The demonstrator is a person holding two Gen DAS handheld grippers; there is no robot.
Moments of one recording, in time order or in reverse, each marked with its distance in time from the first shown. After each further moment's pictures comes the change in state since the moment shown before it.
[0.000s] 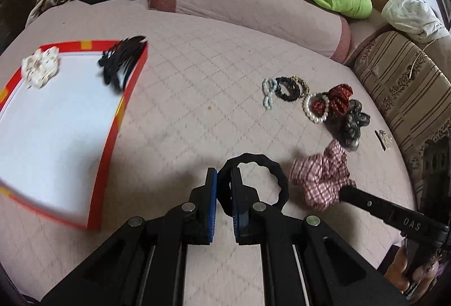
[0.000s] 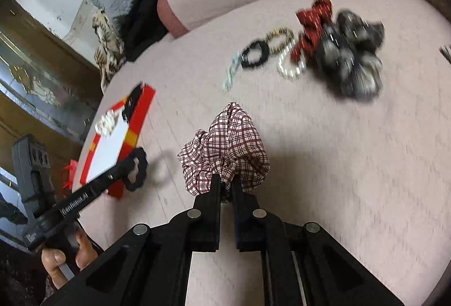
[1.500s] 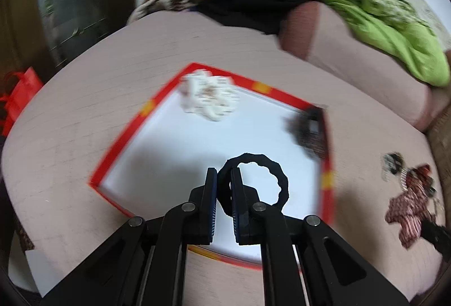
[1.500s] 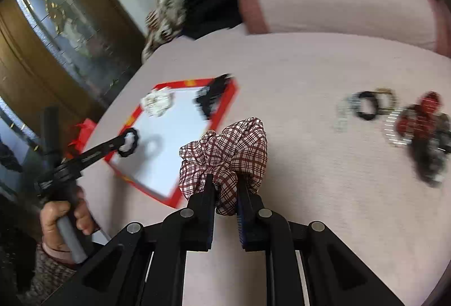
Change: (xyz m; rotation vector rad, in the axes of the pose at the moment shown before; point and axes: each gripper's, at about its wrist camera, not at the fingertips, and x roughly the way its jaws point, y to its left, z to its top) left arm -0.080 0.193 0.037 -0.248 -0.133 0.372; right arm 0.039 0.161 0.026 -0.306 0.039 0.064
